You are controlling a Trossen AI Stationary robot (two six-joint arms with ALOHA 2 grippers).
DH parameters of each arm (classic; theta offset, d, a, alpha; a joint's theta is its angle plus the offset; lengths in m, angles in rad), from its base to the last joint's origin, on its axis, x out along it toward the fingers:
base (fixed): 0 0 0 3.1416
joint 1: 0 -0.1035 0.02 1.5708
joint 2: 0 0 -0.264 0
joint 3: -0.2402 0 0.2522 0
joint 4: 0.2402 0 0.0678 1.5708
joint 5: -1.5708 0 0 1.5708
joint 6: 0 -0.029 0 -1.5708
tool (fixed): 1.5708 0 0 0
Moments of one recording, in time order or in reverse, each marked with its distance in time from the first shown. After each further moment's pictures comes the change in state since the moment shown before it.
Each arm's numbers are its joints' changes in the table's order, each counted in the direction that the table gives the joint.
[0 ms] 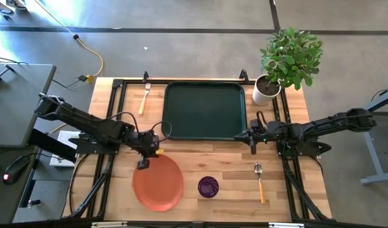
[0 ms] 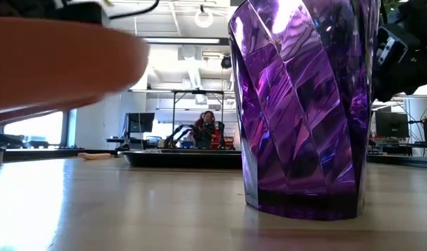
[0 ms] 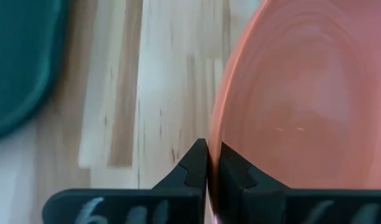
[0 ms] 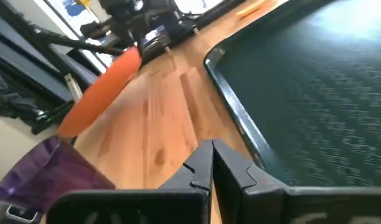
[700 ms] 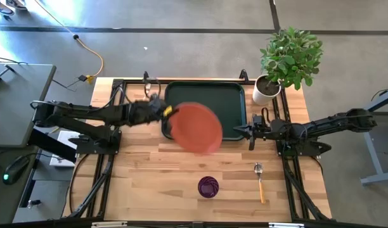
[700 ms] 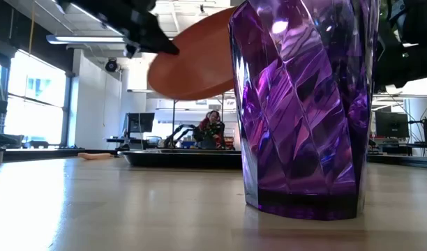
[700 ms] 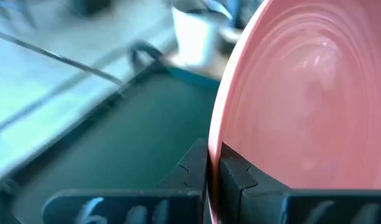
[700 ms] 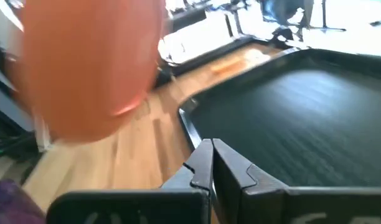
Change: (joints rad) left arm -0.351 0.015 -0.118 -0.457 0.381 -0.136; right arm 0.000 0.000 0.000 -0.143 -0.153 0.161
